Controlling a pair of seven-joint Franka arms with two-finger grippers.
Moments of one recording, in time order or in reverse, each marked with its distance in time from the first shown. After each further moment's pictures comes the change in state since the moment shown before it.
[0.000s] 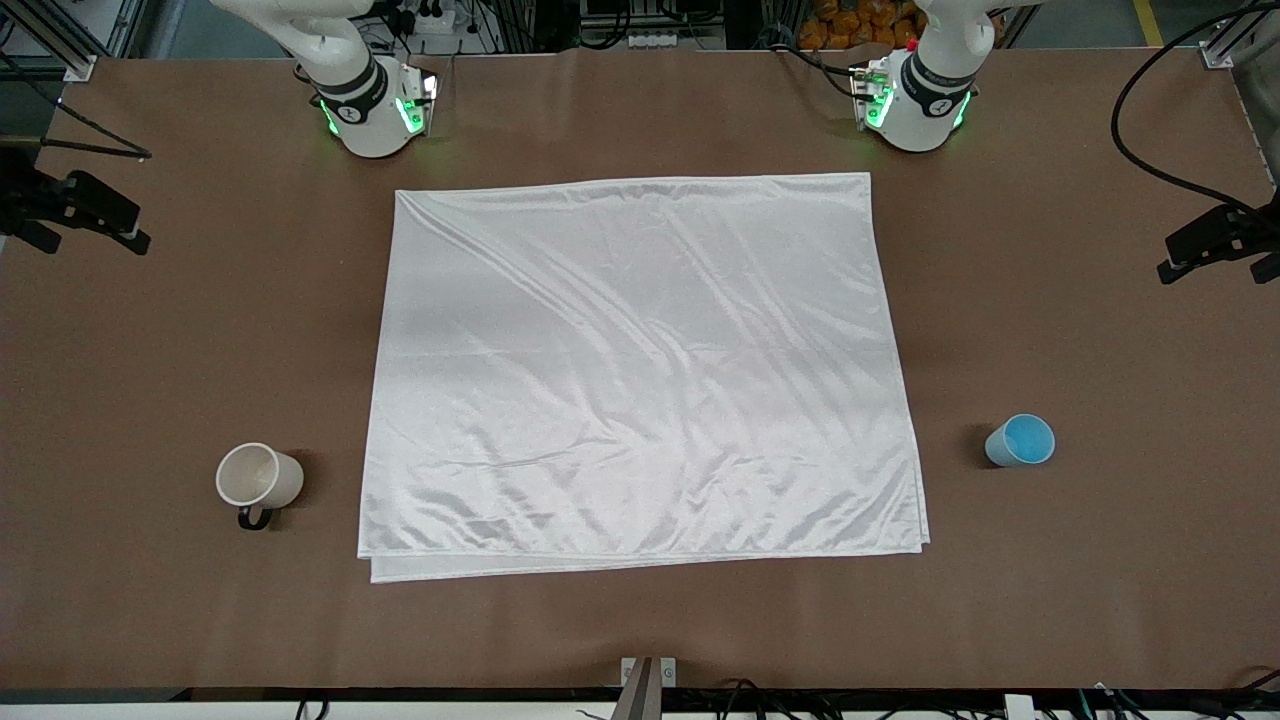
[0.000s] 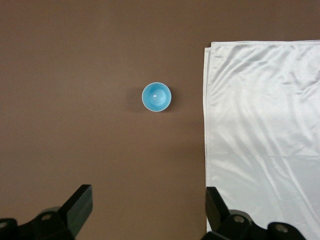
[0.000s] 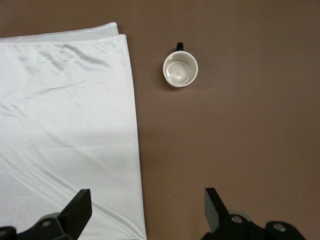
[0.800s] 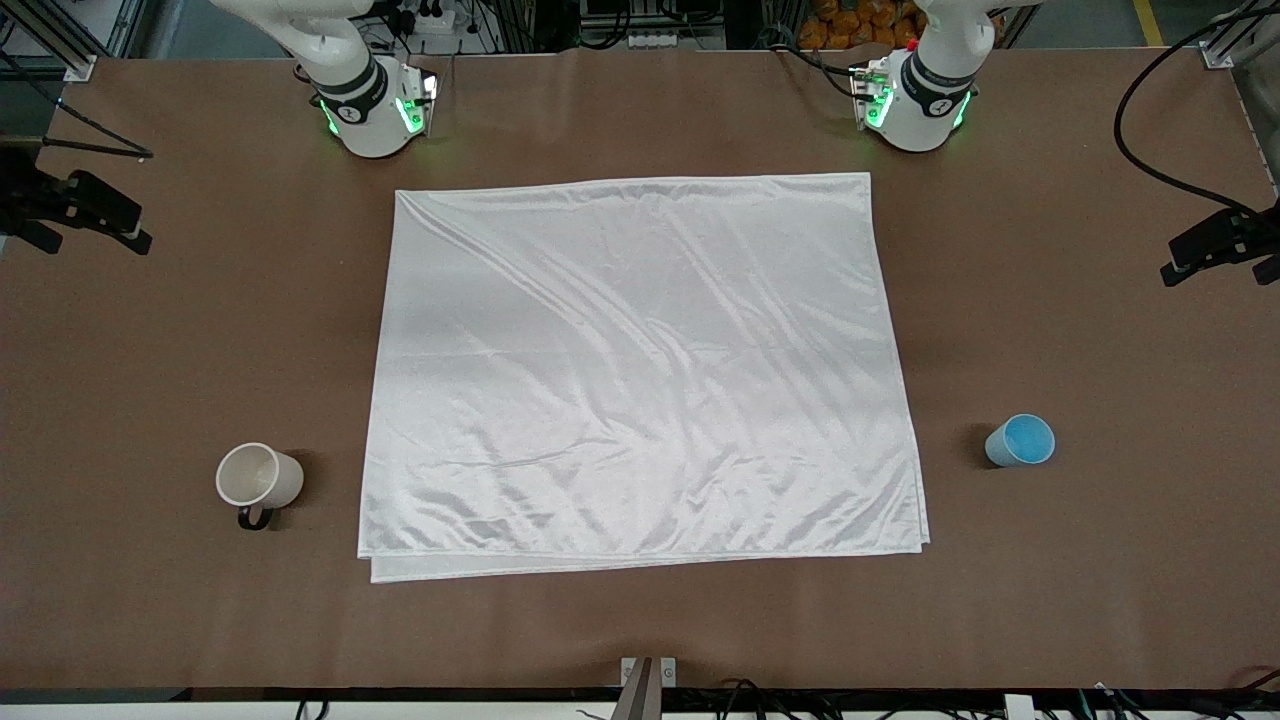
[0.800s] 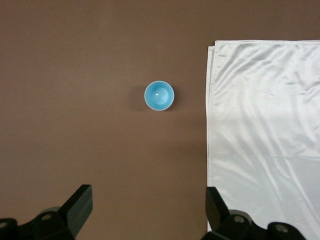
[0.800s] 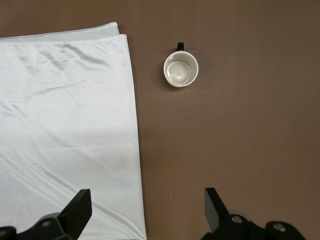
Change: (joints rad) left arm 0.004 0.013 0.008 0.000 0.000 0.000 -0.001; right arm 0.000 0.000 0.002 0.000 0.000 0.000 0.000
